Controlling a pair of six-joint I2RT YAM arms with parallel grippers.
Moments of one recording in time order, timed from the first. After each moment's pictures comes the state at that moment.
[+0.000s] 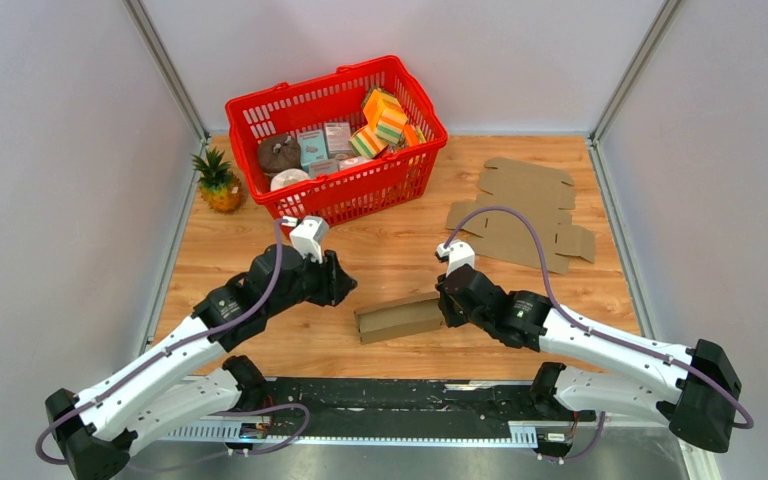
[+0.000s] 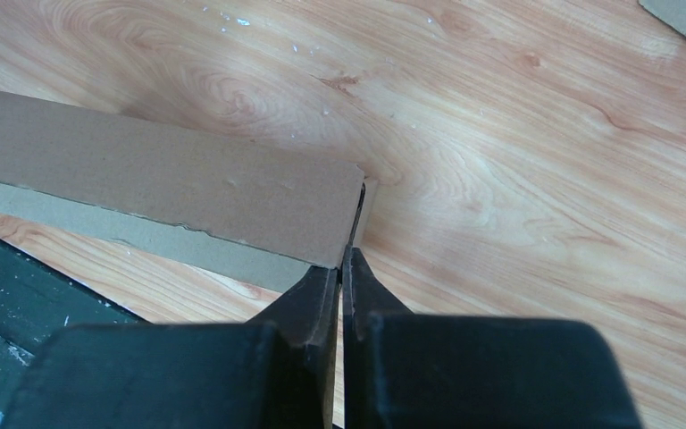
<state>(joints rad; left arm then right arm) -0.80 0.78 0.72 -0.44 -0.04 -0.53 1.02 1.00 0.67 -0.46 0.31 0.50</state>
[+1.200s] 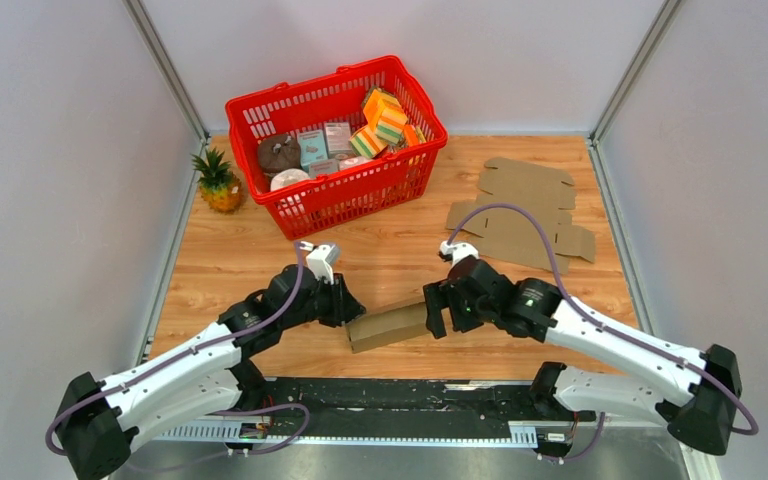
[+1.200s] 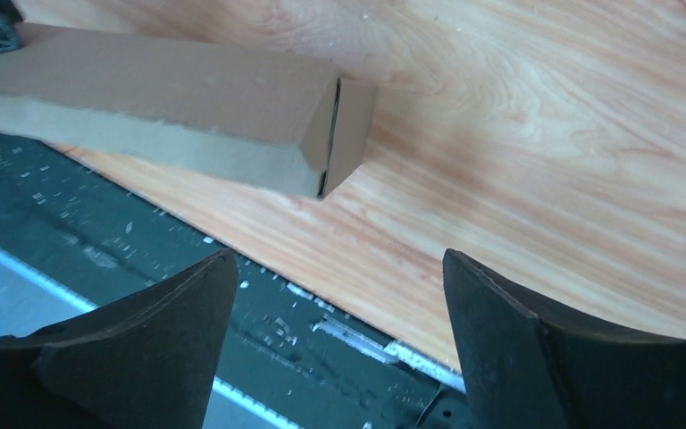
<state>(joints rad) -0.82 0.79 0.47 -0.23 0.09 -0.67 0.97 0.98 0.83 -0.76 0.10 0.57</state>
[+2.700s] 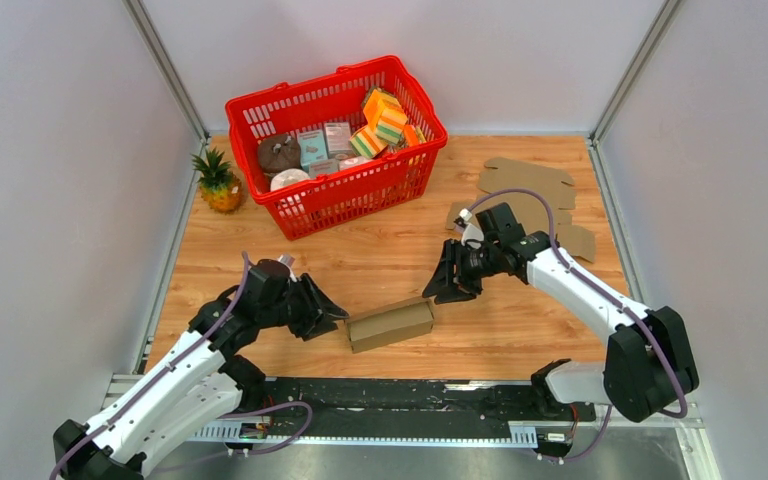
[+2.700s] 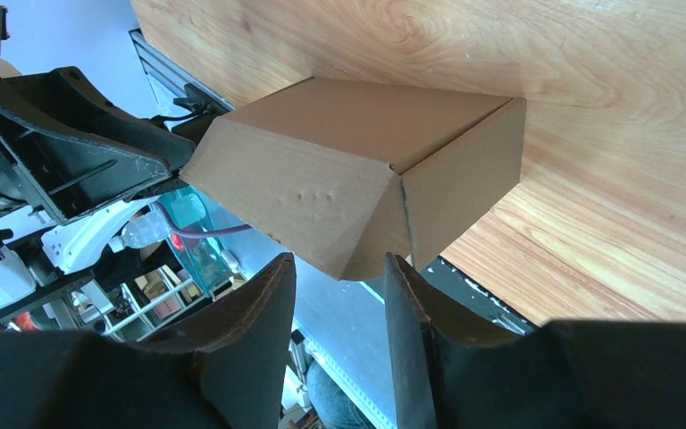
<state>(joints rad) -0.61 0.67 0.55 -0.67 0.27 -1.25 0.45 1.30 0.88 -0.60 -0.70 0.69</state>
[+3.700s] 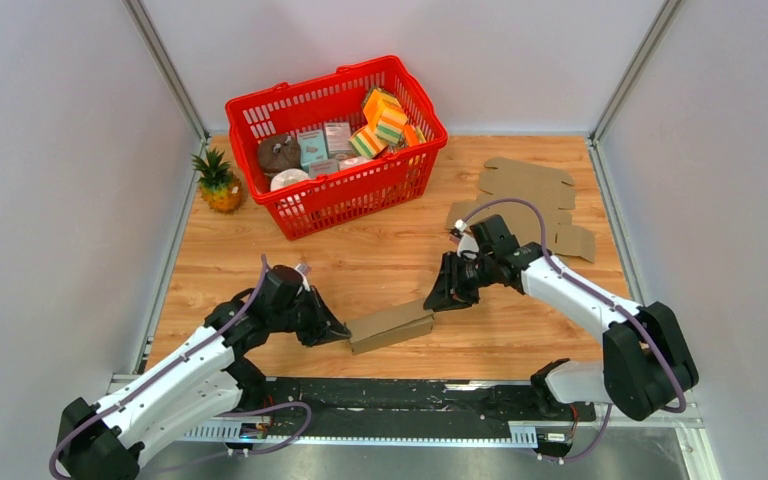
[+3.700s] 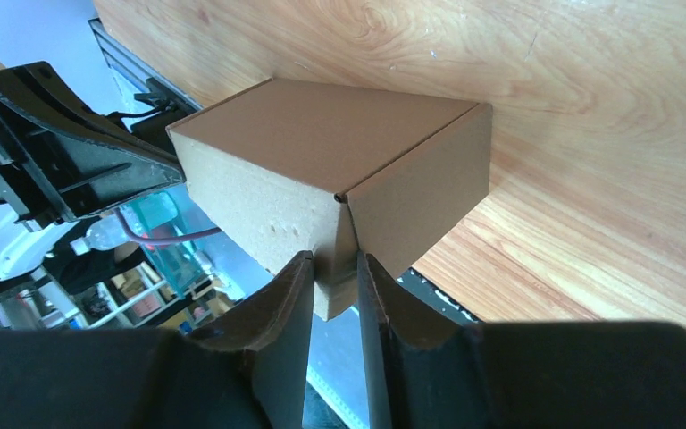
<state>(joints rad) -0.67 0.73 0.47 -0.58 0.33 -1.20 0.49 1.33 0.78 -0.50 -0.68 0.69</state>
